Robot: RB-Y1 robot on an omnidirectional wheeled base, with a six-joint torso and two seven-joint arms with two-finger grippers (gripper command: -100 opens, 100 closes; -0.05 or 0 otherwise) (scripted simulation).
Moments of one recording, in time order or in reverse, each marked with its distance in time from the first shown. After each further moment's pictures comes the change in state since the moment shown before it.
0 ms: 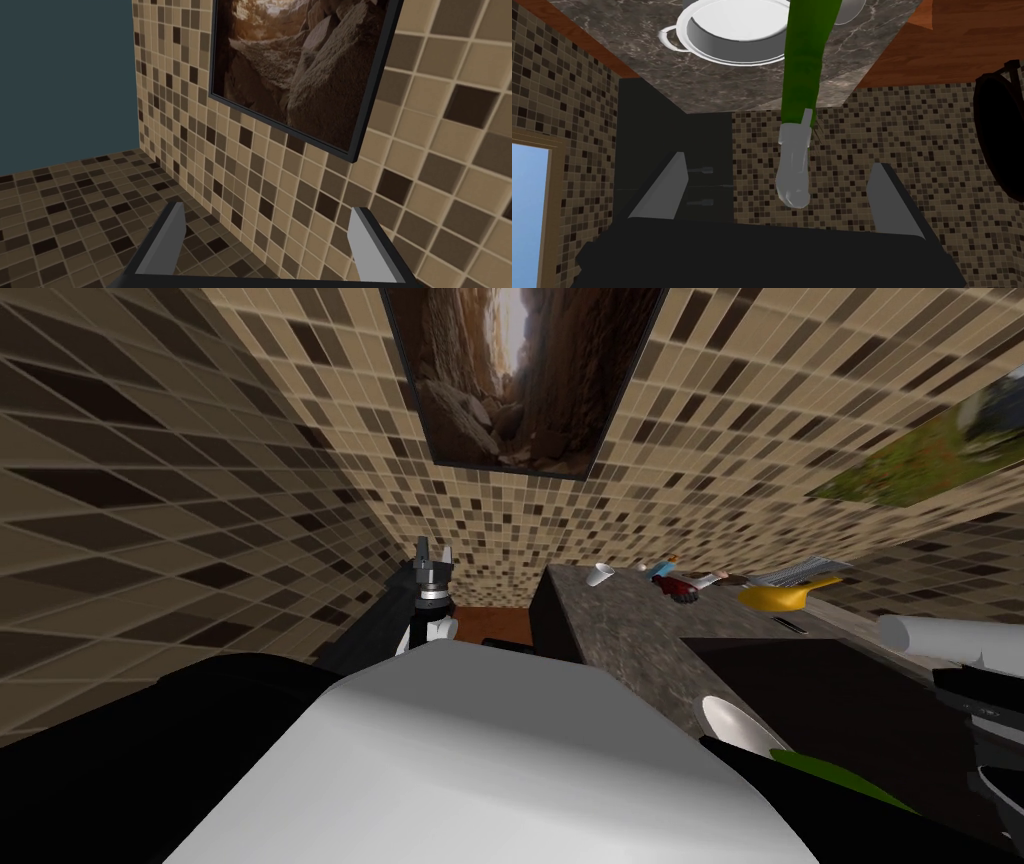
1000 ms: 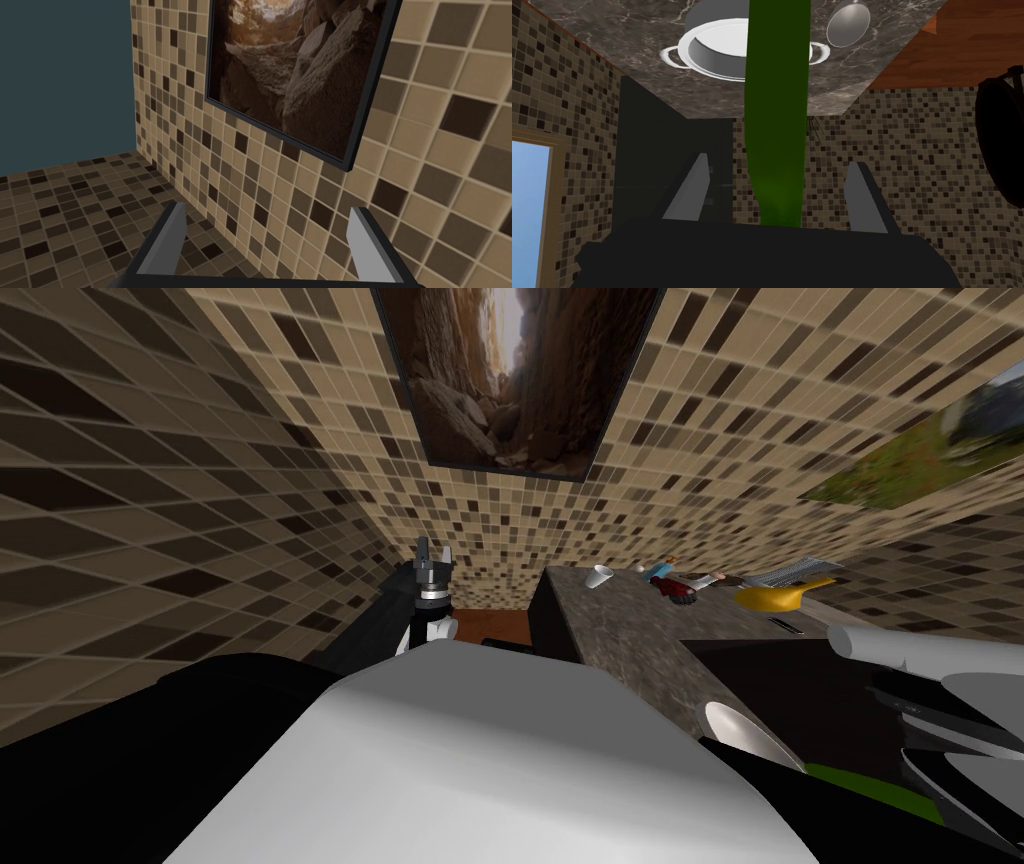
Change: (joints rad) left arm 0.000 0.000 0.000 0.000 0.000 0.000 0.000; right arm 0.036 0.083 -0.017 0.043 0.032 -0.055 -0.002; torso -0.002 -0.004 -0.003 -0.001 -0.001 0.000
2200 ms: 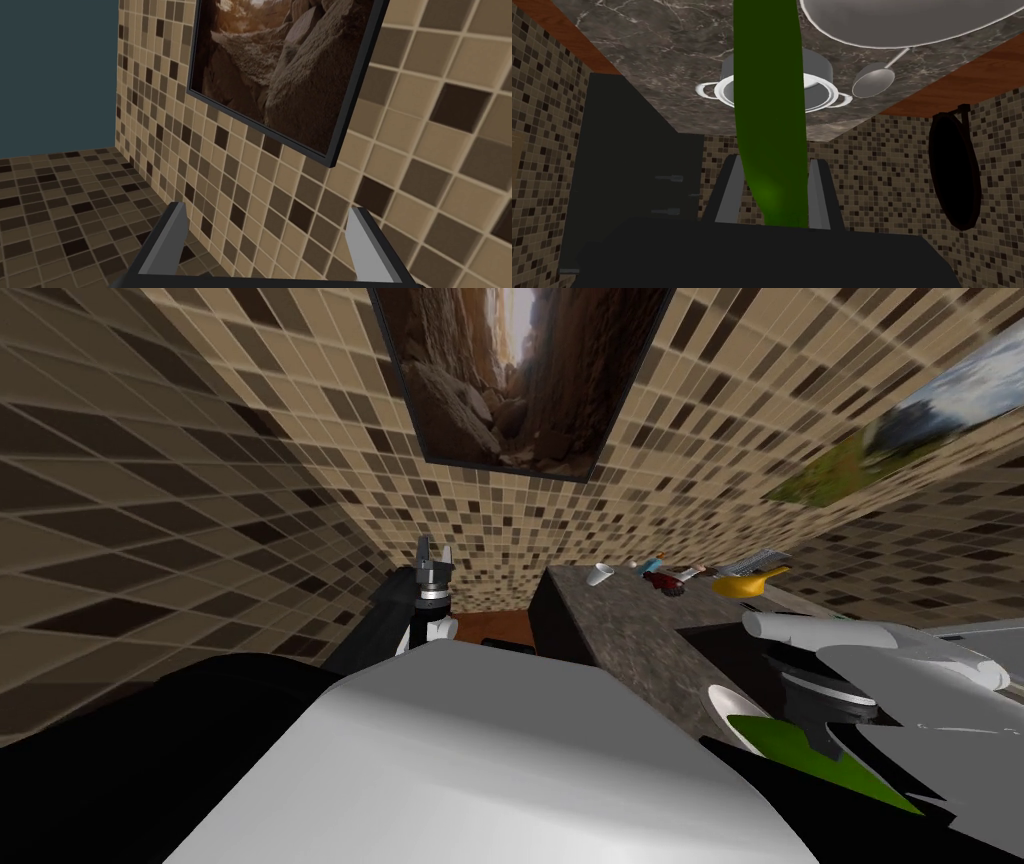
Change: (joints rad) left arm 0.000 0.000 0.000 0.000 0.000 0.000 0.000; right arm -0.021 0.103 -0.003 -0.130 0.029 -0.059 0.020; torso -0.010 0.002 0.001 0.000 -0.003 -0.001
